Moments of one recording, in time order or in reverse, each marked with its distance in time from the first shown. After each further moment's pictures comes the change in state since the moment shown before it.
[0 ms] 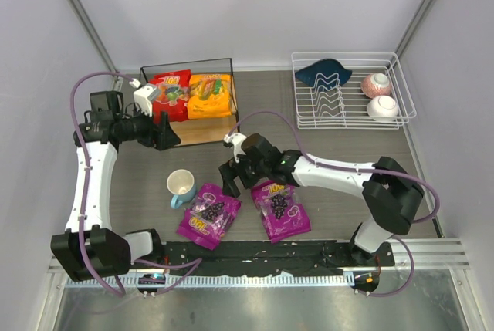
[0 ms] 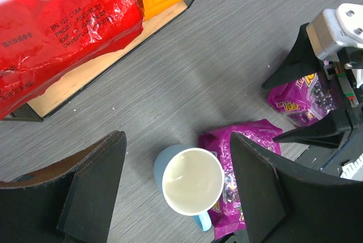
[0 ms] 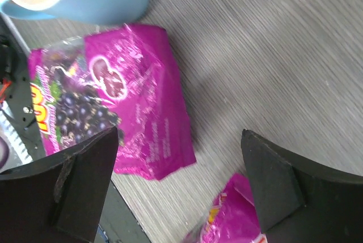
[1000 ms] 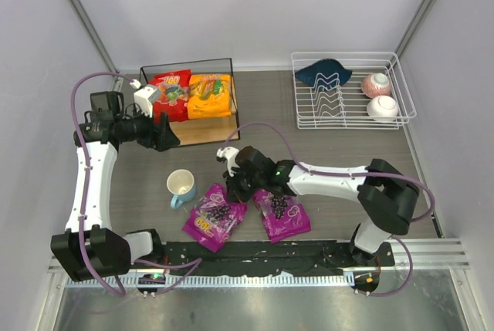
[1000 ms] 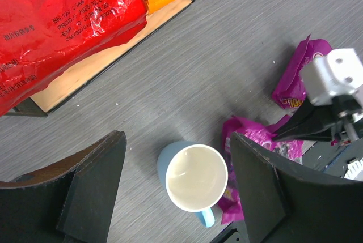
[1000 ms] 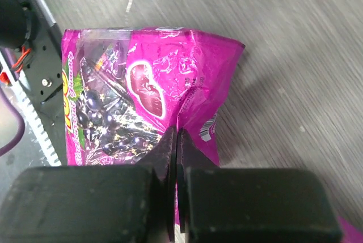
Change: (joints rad) left arm 0.000 0.000 0.000 -0.014 -0.021 0.020; right arm 0.077 0.066 -0.002 0.065 -0.106 -0.002
